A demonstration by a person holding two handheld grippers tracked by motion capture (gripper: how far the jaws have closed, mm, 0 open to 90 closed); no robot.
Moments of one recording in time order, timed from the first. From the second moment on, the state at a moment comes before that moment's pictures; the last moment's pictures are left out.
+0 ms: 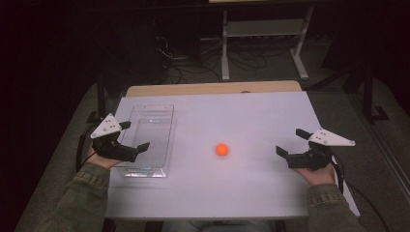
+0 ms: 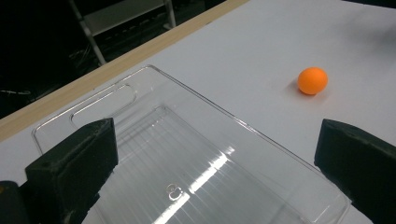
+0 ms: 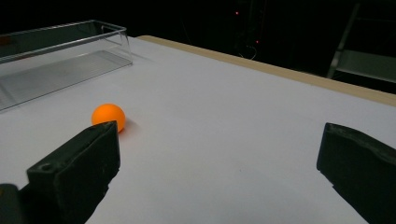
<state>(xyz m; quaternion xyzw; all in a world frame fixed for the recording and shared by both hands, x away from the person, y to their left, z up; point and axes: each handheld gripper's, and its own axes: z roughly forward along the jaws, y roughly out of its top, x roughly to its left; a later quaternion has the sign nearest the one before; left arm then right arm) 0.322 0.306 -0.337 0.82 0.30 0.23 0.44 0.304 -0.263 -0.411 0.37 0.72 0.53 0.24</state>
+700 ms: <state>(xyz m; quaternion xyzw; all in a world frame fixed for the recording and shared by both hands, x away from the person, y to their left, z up) 0.336 0.278 -0.325 0.84 0.26 0.21 0.42 0.303 -0.262 -0.411 0.37 0.72 0.53 0.23</state>
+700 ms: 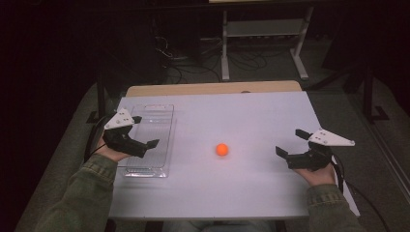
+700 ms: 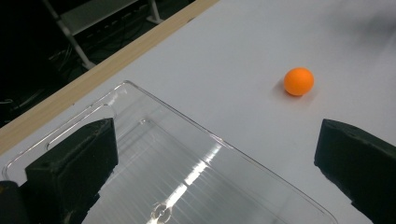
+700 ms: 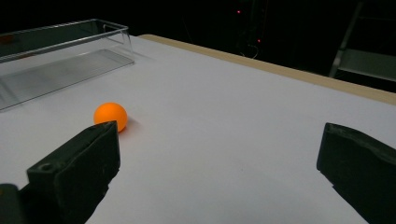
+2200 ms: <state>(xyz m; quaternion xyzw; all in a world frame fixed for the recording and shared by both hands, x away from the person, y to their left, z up) 0.365 0.217 -0.312 0.88 0.20 0.17 0.39 0.306 -0.262 -0.412 0.37 0.72 0.53 0.23</state>
